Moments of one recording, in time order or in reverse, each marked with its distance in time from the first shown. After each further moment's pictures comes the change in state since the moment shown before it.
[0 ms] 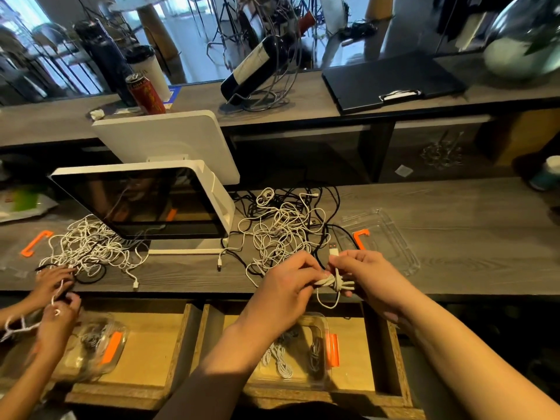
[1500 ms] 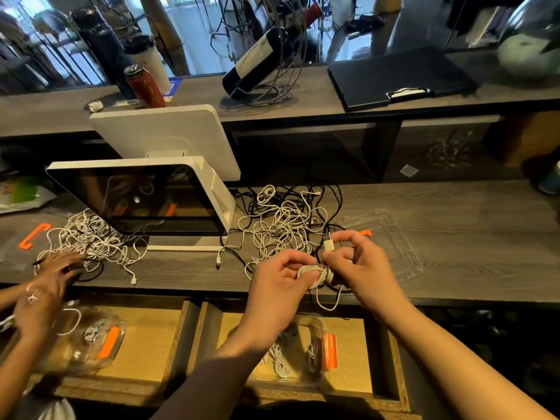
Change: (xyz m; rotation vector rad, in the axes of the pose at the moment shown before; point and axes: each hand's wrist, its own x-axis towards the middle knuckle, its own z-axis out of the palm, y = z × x) left_hand 0.011 0.026 -0.009 -0.653 0.189 -0.679; right_hand 0.010 -0.004 0.012 -0.125 0.142 -0.327
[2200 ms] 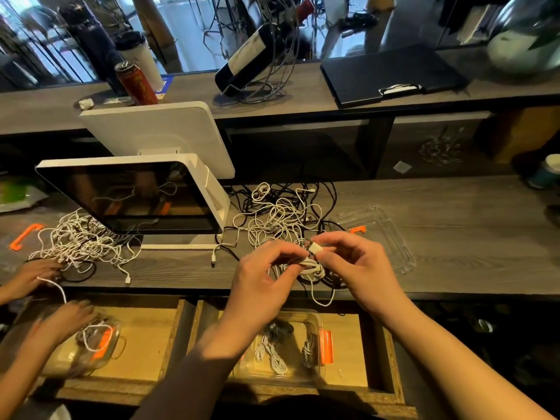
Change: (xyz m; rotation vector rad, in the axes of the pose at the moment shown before) left_hand 0.001 -0.002 -0.016 0.273 0.047 0.477; right_hand -0.017 -0.013 -0.004 -0.034 -0.040 -0.127
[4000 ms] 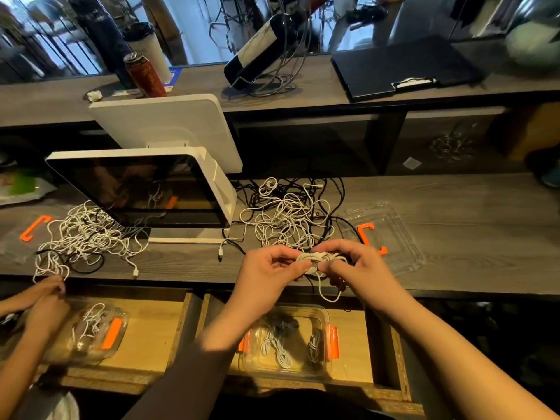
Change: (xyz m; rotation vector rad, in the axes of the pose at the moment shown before) left_hand 0.004 -0.029 -0.004 -0.306 -0.101 -0.453; right_hand 0.009 0.021 0.006 -0.055 -0.125 0.163
